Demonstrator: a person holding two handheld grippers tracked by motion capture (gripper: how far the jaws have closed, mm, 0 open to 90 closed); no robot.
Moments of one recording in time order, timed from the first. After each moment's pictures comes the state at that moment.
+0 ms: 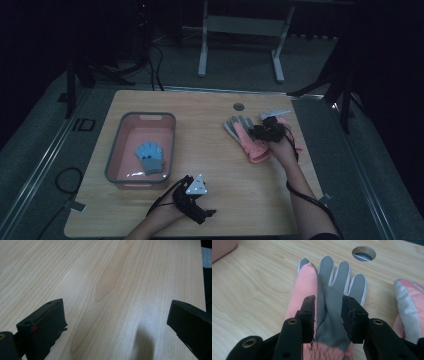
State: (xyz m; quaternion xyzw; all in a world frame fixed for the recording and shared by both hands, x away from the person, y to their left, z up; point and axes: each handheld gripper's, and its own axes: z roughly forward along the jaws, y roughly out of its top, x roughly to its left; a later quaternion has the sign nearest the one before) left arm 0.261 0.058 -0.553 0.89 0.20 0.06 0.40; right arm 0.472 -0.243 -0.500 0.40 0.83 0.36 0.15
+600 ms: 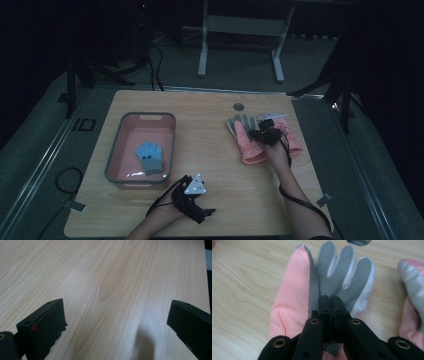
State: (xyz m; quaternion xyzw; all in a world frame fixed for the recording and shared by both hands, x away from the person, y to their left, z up) left arm 0.261 0.061 -0.554 0.89 0.21 0.07 0.41; right arm 0.465 -0.232 -0.514 0.46 0.80 0.34 0.16
